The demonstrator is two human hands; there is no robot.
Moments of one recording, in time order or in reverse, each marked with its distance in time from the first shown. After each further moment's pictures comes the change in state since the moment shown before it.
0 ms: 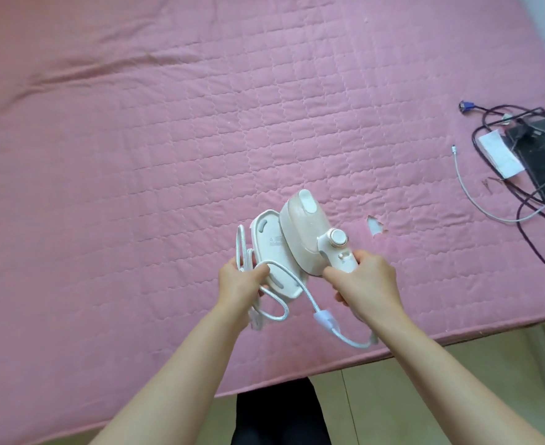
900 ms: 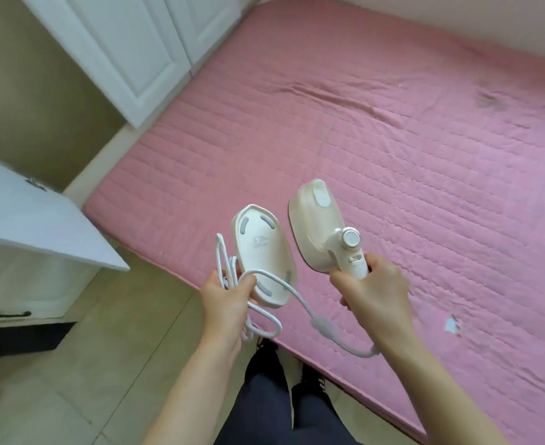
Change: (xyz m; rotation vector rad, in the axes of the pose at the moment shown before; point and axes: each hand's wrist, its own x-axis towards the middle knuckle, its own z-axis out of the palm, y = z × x) left_hand -0.249 -0.014 -0.171 -0.535 0.690 0.054; right_hand -0.192 -0.153 0.007 -0.233 -0.385 -0.576
